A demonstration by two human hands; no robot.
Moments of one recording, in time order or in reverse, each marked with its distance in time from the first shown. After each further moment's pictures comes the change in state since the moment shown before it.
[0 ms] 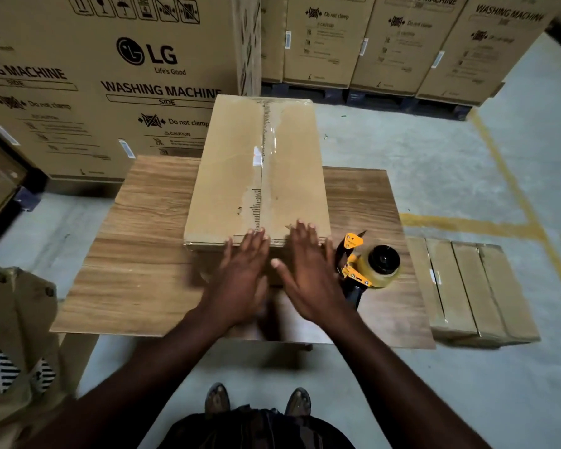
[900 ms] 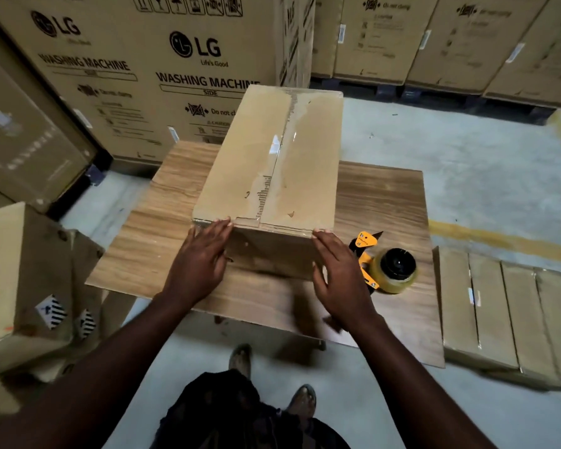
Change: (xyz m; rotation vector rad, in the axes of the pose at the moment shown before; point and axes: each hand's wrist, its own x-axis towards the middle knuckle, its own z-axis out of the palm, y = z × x) left_hand -0.039 -0.027 -0.015 -0.032 0.035 -0.274; right_hand -0.014 0.088 0.002 0.228 0.194 -0.306
